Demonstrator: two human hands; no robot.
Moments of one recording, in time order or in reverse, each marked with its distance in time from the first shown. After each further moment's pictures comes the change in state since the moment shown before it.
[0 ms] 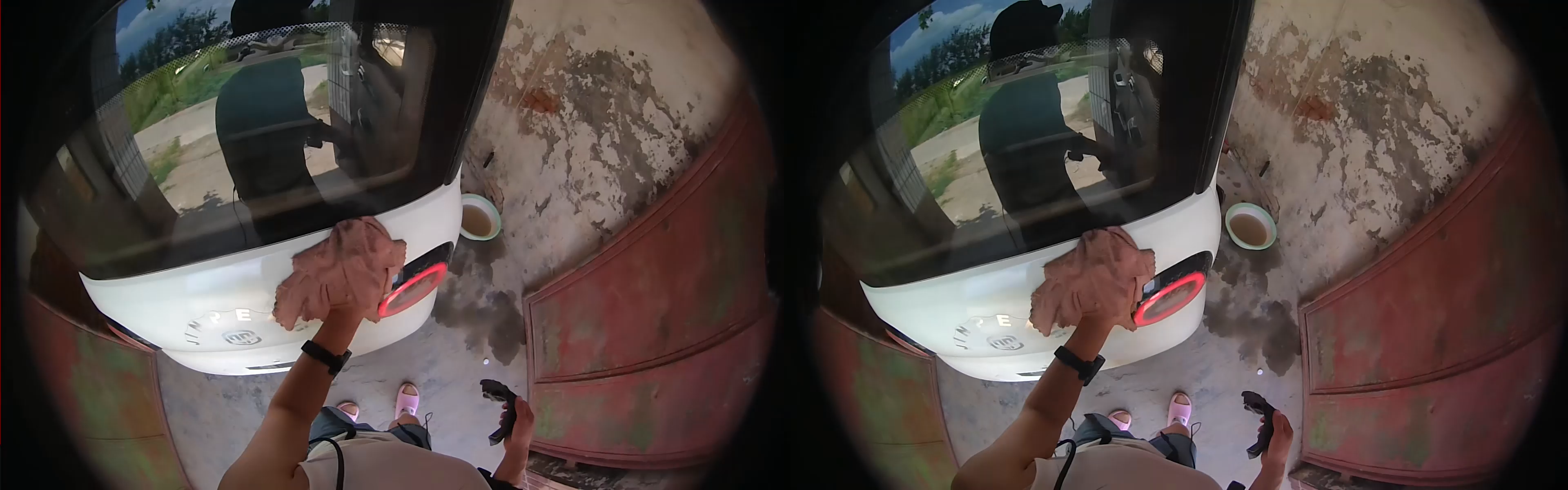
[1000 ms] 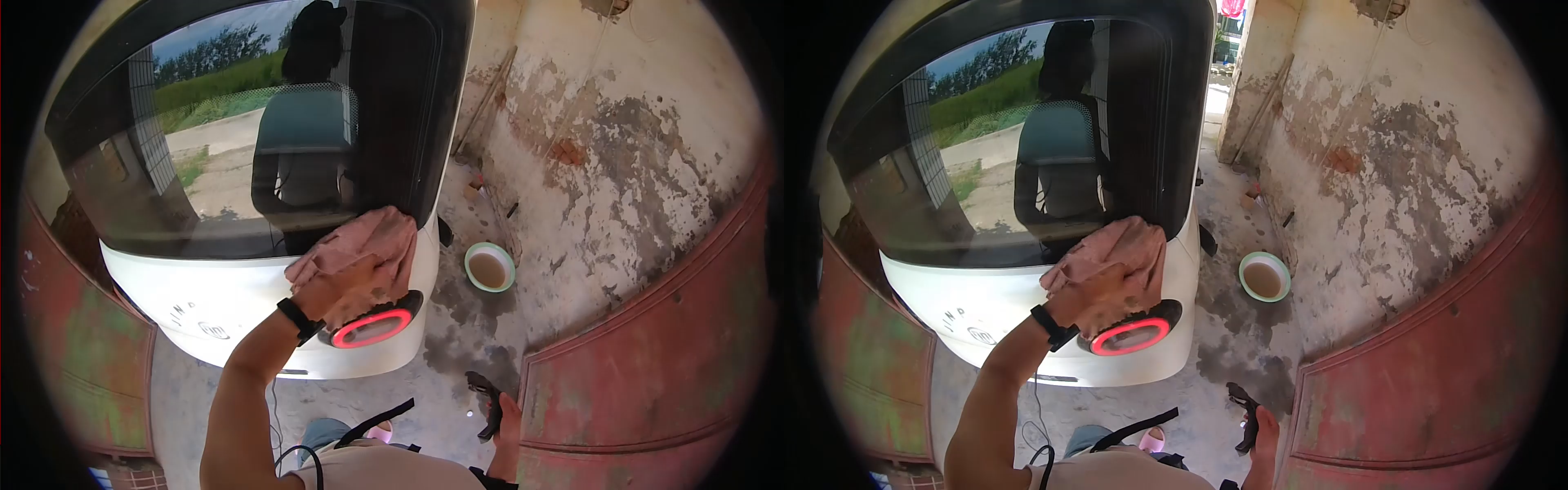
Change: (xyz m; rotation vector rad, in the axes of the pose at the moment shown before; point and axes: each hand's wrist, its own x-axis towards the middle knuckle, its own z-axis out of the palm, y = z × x) left_hand 0.115 0.034 -0.029 0.315 -0.498 0.143; right_hand 0.170 -0.082 0.017 0.000 -0.309 0.058
